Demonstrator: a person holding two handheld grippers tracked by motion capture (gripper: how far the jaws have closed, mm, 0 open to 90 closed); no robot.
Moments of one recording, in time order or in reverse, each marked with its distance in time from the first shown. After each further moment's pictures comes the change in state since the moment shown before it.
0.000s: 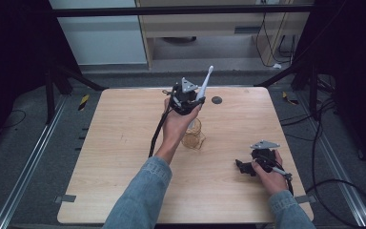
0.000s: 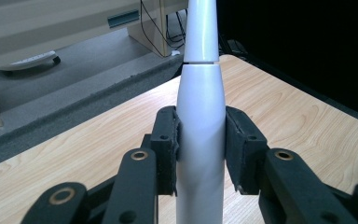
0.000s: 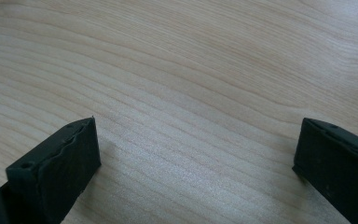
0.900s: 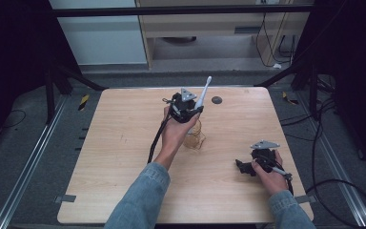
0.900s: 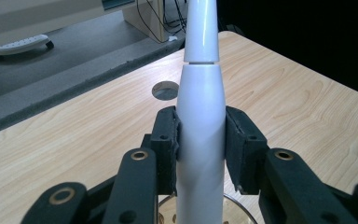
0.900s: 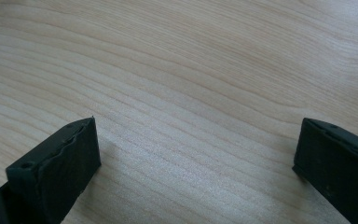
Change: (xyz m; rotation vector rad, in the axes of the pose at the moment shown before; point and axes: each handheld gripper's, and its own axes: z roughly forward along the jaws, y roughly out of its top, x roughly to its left) left arm -0.002 -0.031 0.009 0.044 -0.012 -0.009; right arm 0.000 0.000 0.000 0.001 0.000 0.003
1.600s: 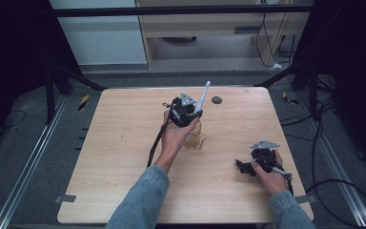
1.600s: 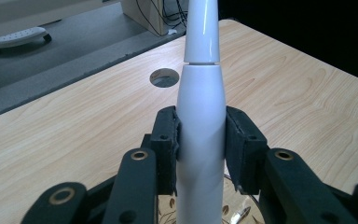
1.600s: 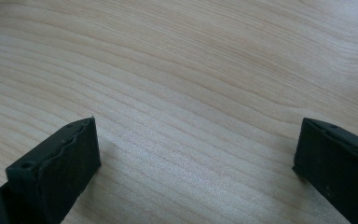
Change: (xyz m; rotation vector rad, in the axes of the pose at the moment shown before) left arm -0.001 -0.013 0.003 0.017 -0.005 -0.008; right arm 0.000 0.000 0.000 0.000 -0.001 0.001
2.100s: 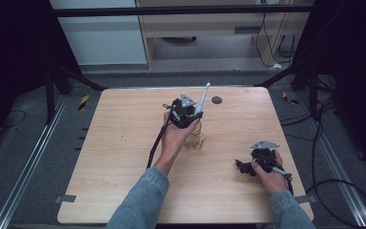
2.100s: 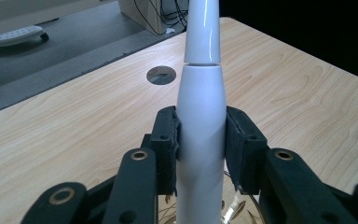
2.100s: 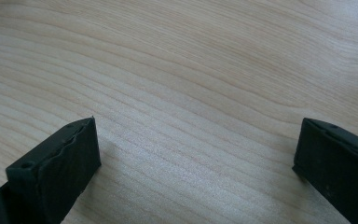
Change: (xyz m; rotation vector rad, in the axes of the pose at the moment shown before) left arm -0.002 -0.002 -0.001 0.003 -0.009 0.005; right arm 0.000 0.000 0.000 0.000 0.000 -0.001
